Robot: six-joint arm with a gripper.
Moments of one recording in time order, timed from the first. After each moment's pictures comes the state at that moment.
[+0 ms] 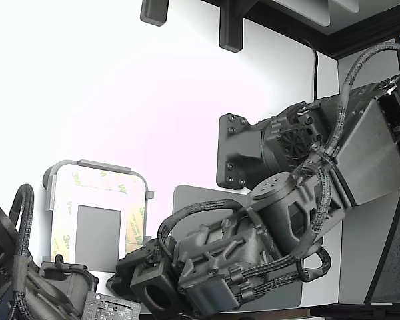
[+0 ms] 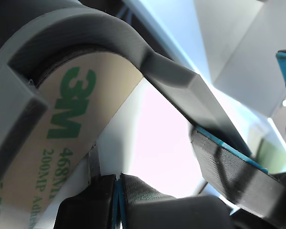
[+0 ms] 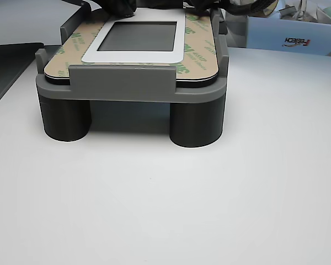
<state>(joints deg) 37.9 95.0 115.4 33.3 2.5 -98.5</state>
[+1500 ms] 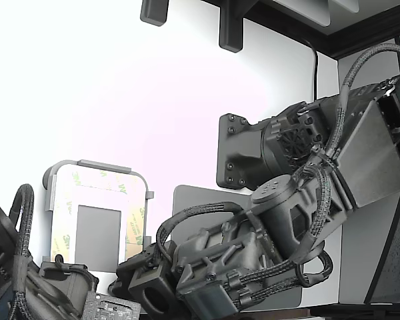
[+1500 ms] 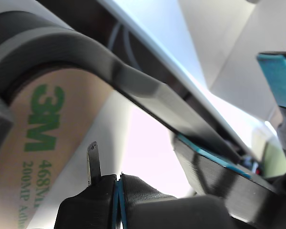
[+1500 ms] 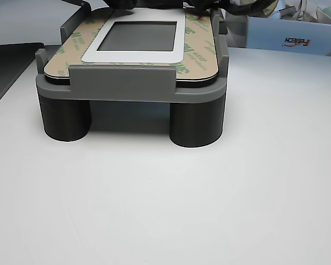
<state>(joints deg) 37.9 93.7 111.5 36.7 1.3 -95.3</state>
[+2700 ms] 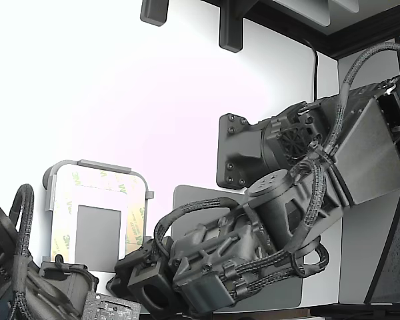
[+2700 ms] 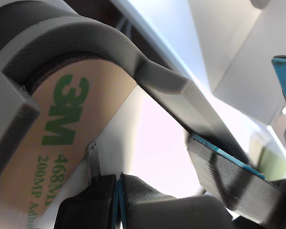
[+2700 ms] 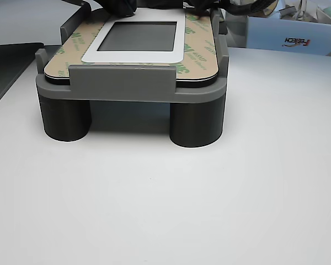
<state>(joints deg) 36.7 94.2 114.2 34.0 -0.3 -98.6</state>
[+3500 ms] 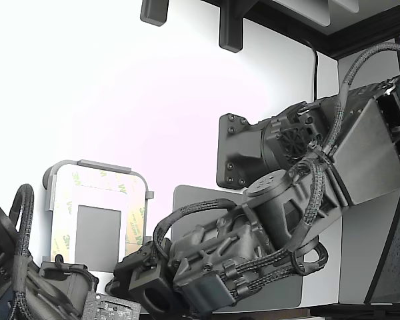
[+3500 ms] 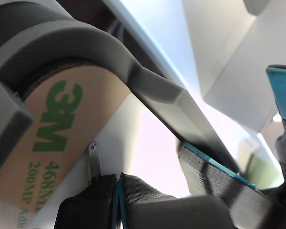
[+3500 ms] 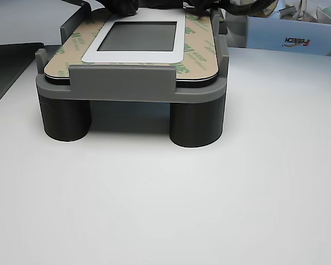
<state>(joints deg) 36.7 94.2 115.1 31.6 -0.8 -101.2</state>
